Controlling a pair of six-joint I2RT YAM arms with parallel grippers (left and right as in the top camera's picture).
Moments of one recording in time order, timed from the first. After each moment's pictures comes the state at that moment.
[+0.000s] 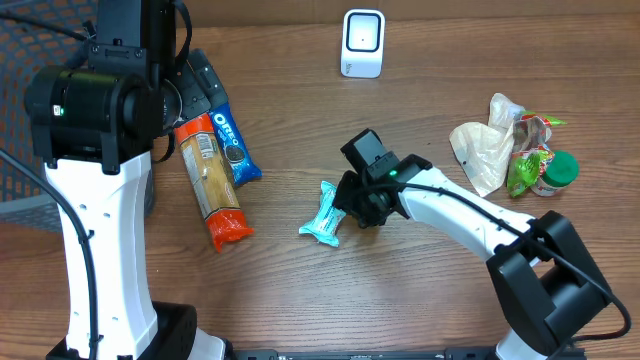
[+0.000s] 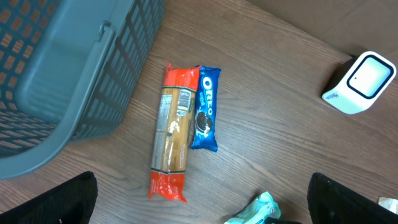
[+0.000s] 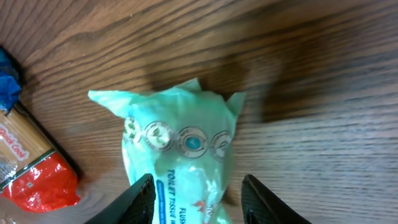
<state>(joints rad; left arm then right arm) -0.15 1.69 2.37 -1.69 -0.27 -0.61 0.66 1.83 1.16 -0.56 -0.27 1.06</state>
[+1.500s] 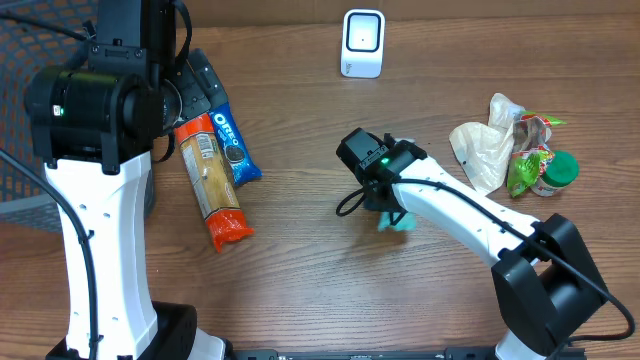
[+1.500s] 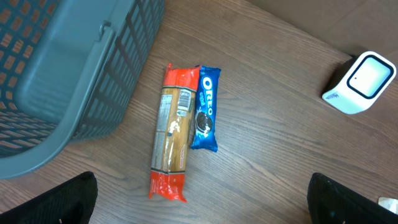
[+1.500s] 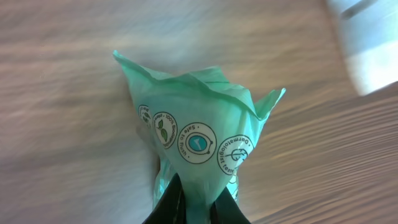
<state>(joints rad) -0.15 1.69 2.37 -1.69 -0.27 -0.61 0.68 1.84 1.31 -1.00 0.39 0.78</state>
